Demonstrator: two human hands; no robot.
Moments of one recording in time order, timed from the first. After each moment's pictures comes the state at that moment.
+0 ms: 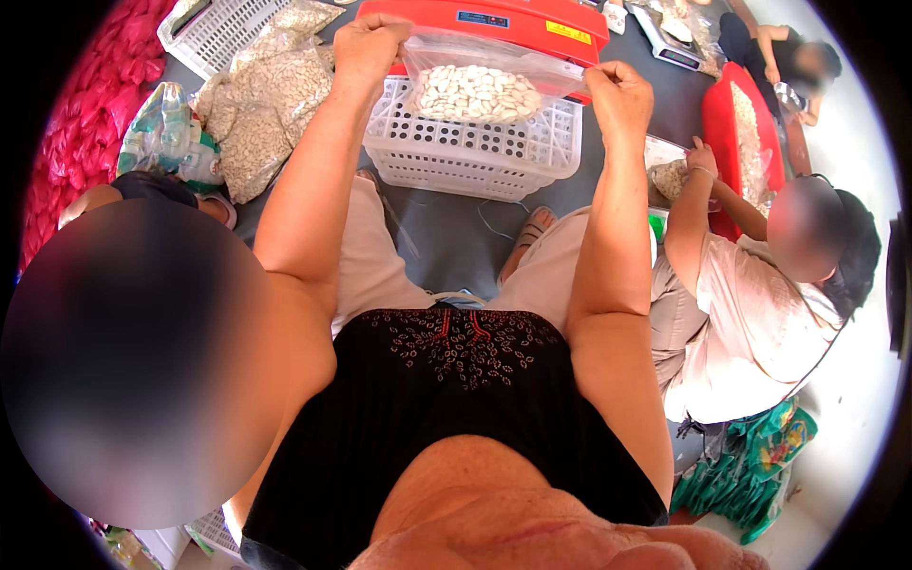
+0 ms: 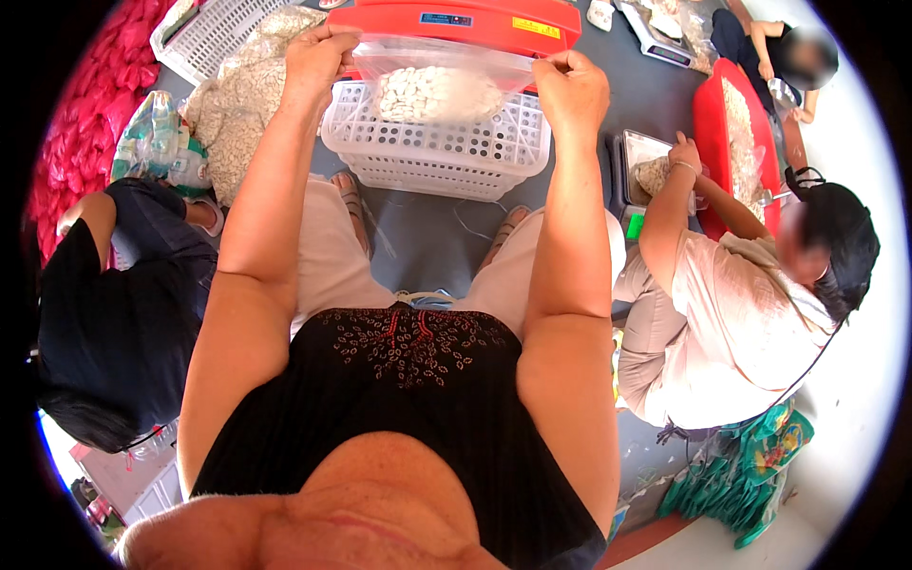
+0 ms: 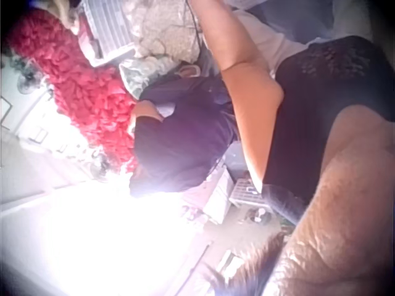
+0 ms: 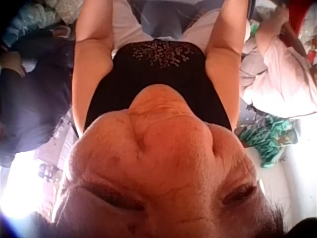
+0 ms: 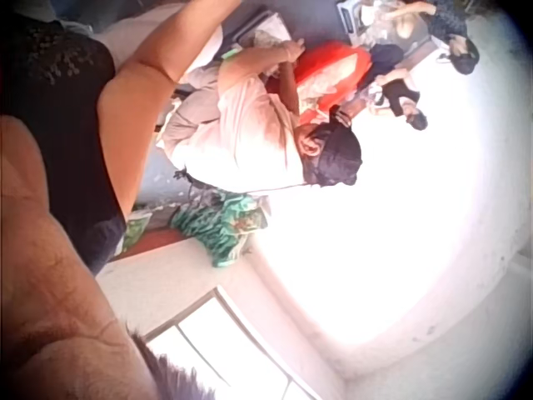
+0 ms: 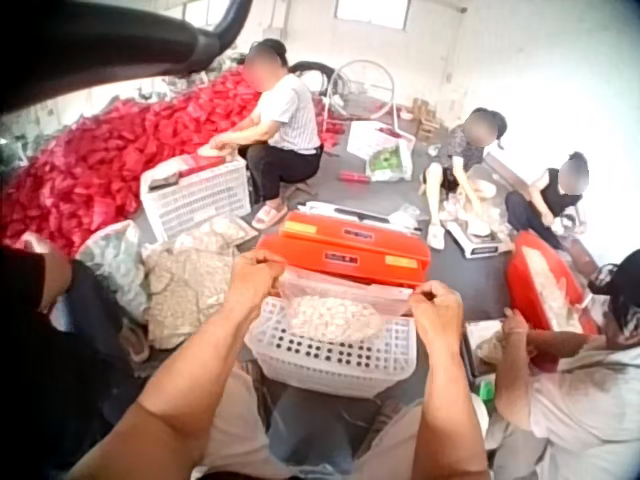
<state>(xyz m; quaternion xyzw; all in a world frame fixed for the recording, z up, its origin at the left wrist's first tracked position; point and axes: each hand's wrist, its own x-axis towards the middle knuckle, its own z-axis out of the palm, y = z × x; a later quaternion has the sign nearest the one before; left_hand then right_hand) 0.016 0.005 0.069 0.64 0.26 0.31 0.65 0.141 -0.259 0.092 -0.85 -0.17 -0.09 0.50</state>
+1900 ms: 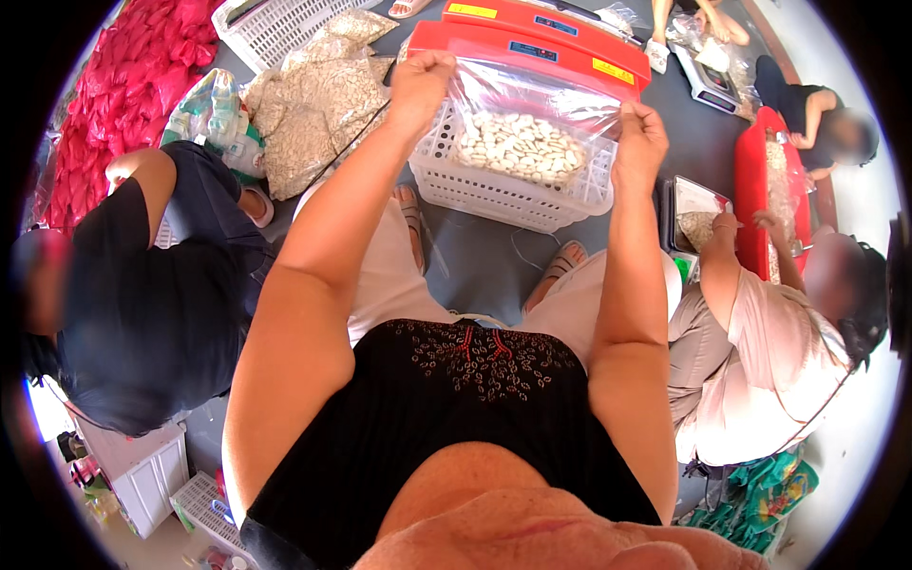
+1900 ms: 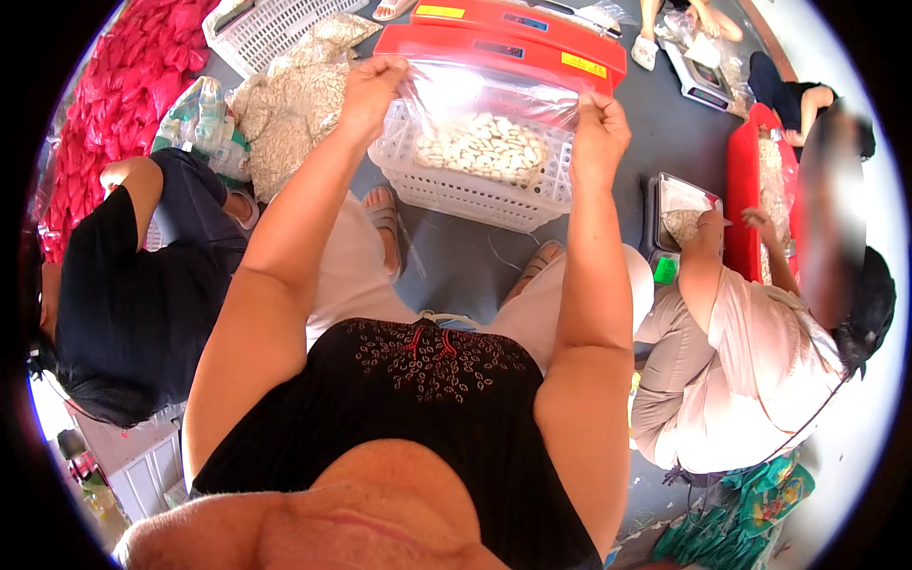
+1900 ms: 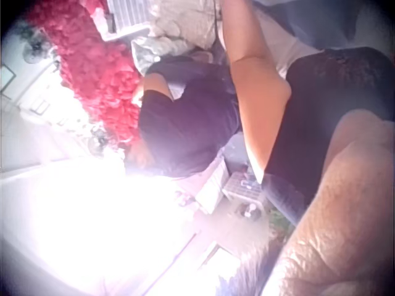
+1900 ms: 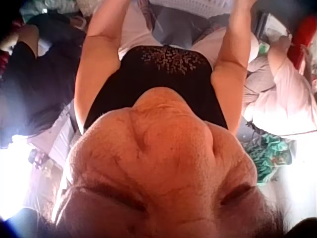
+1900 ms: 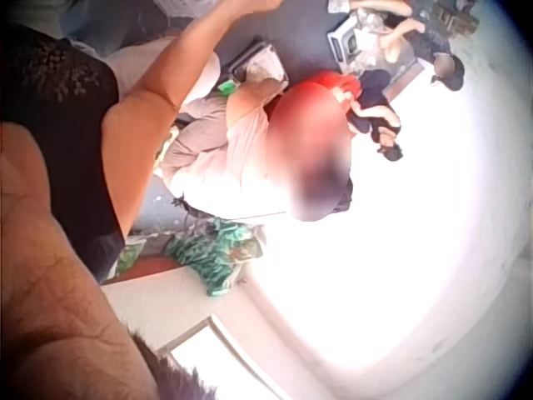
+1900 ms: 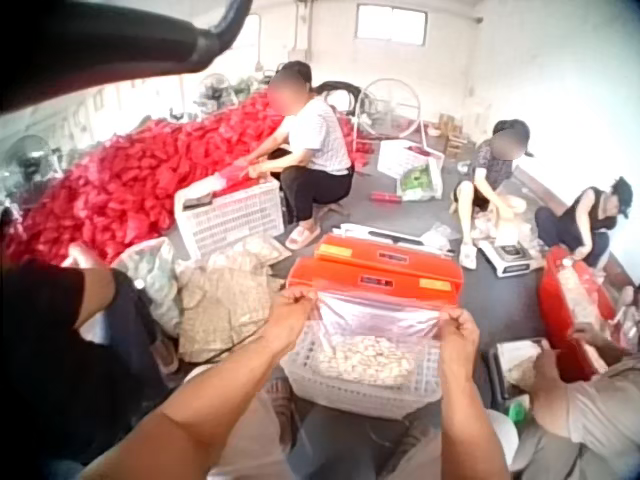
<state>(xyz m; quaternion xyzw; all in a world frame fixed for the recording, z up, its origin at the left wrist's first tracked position) 0.002 0.008 0.017 0.60 0.20 0.32 0.71 0.142 -0.248 0.031 -0.60 -0.18 -0.01 0.78</state>
